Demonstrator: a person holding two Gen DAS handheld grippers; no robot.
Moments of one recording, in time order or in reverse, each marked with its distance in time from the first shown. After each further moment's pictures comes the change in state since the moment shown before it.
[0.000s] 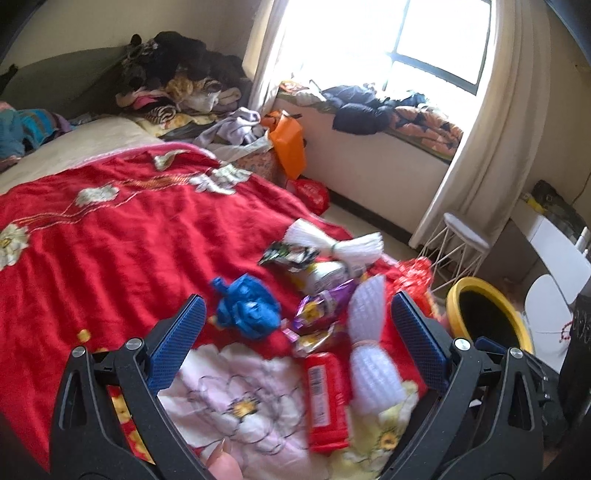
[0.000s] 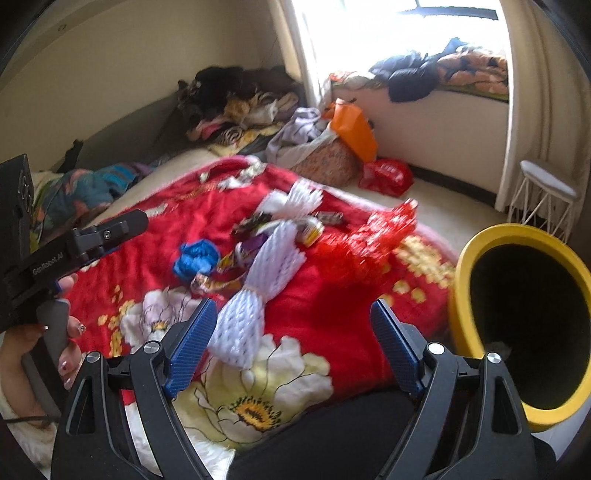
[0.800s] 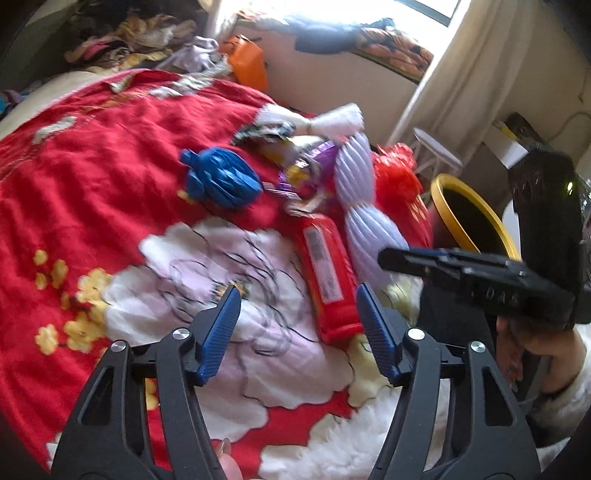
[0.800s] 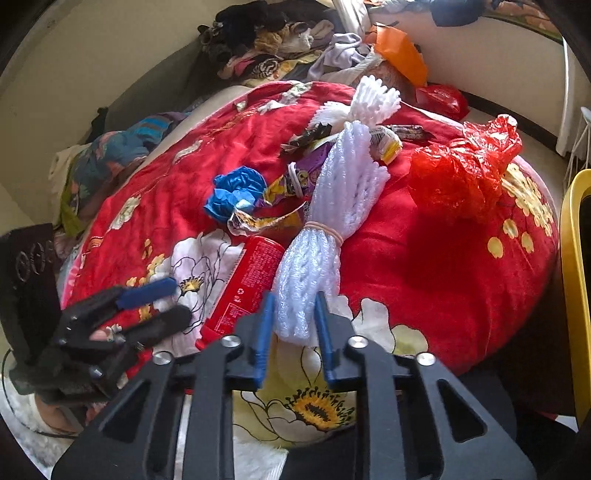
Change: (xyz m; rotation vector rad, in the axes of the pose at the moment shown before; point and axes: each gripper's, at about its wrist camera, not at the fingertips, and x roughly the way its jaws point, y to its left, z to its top) left arm 0.017 0.007 -0.068 0.092 0.310 -0.163; right arm 0.052 0.019 -0.006 0.028 0.240 0.208
